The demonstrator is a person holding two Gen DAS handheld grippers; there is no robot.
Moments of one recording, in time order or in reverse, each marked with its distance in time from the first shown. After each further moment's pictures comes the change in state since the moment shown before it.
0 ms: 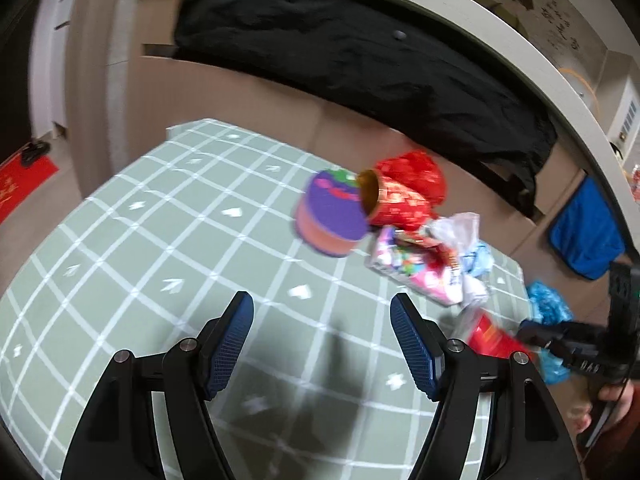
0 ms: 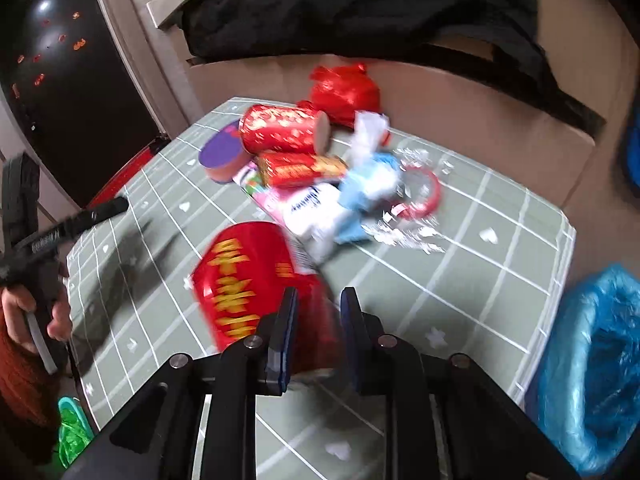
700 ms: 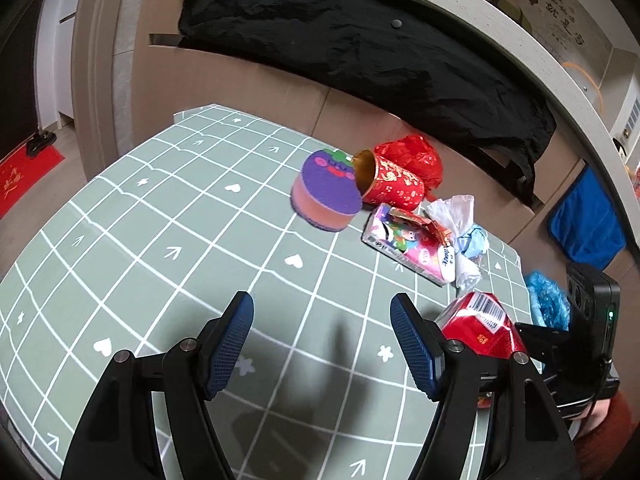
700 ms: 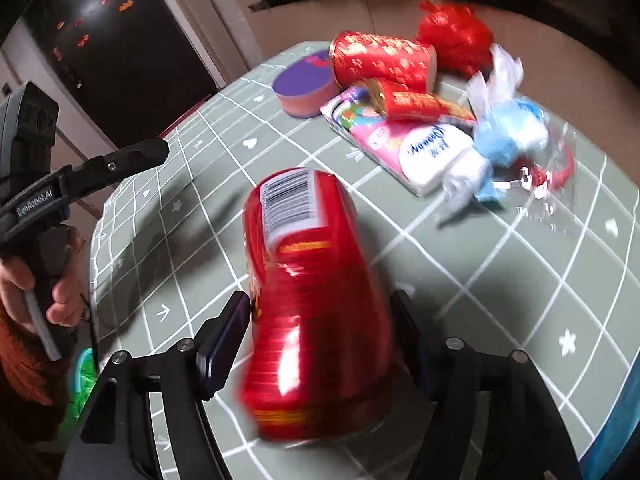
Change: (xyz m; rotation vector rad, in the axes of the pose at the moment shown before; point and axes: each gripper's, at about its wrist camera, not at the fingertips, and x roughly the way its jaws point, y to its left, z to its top) left arm -0.014 -0.001 -0.020 -0.026 0.032 0.037; right arm 0.063 0.054 -0.007 -0.134 0.118 0.183
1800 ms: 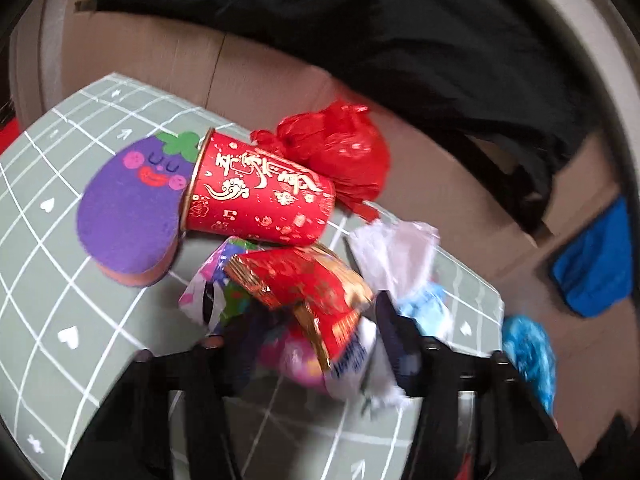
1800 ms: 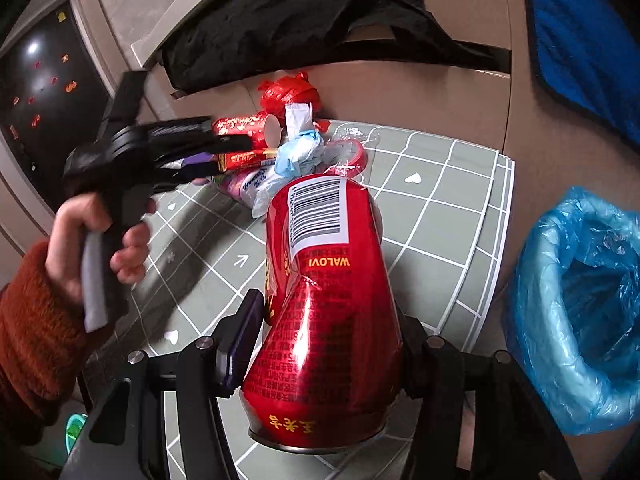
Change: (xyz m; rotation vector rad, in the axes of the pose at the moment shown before) left arm 0.147 -0.112 0.061 -0.093 0.126 -0.055; right arm -0.100 -0.073 -0.075 0.228 -0.231 -0.174
